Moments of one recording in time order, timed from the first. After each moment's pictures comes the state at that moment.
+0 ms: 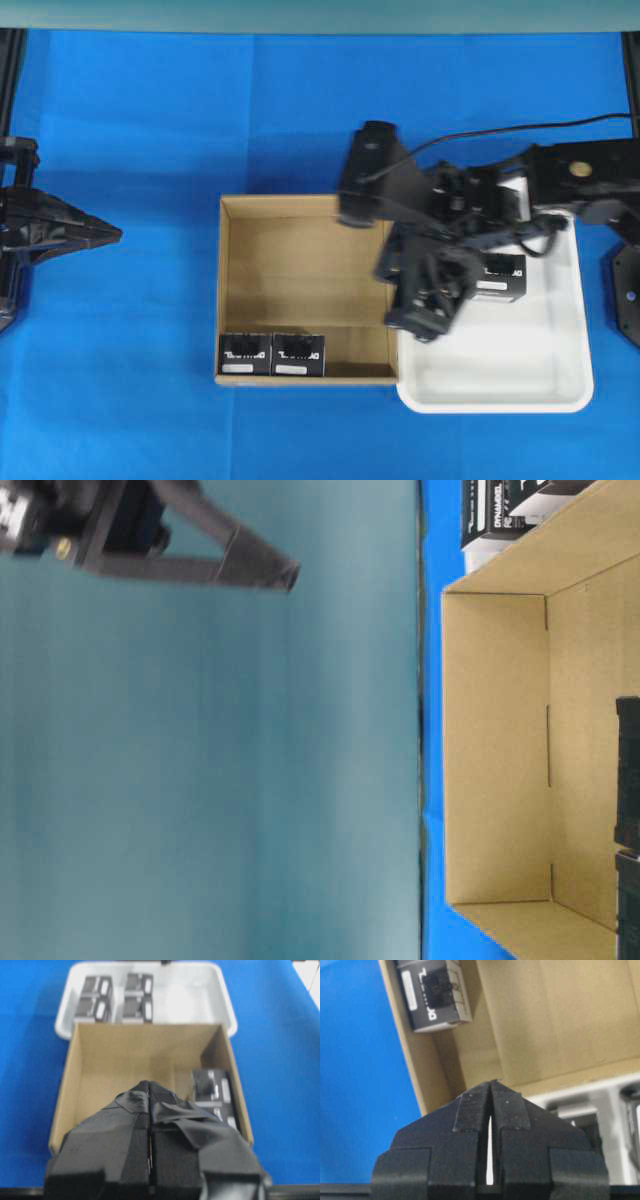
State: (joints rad) left arm 0.00 -1.01 1.10 0.02 0.14 -0.02; right arm 0.01 -0.12 0.28 0.13 0.90 0.21
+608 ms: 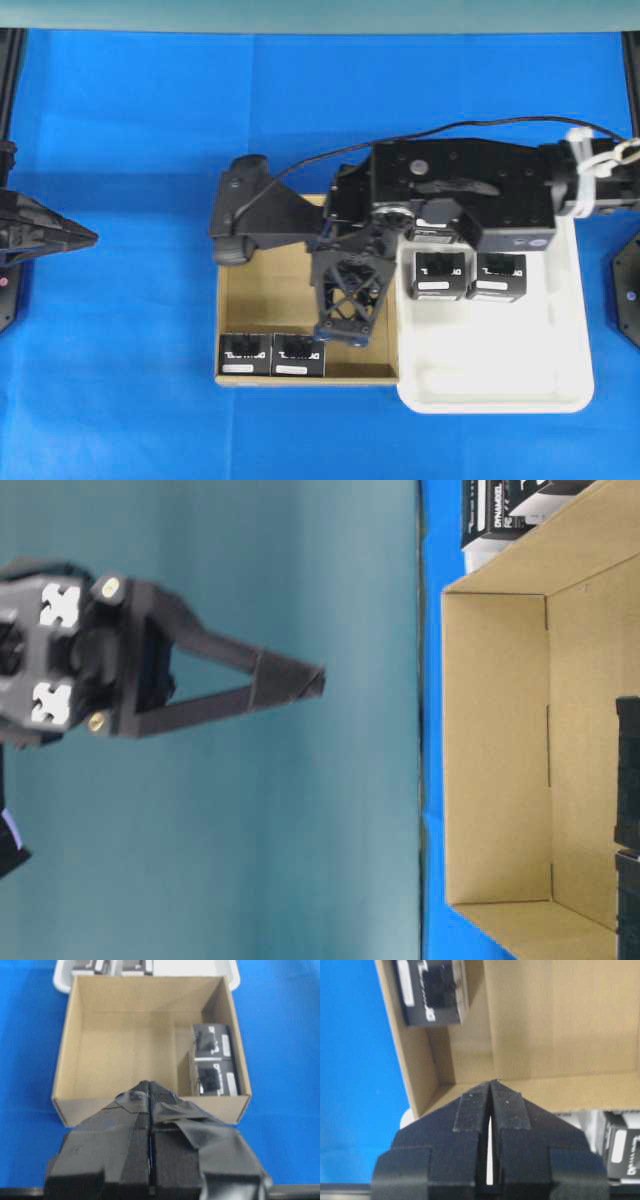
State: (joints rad) left arm 0.00 -1.11 1.09 0.02 0.35 -0.02; right arm 0.01 0.22 -0.14 0.13 1.29 0.07
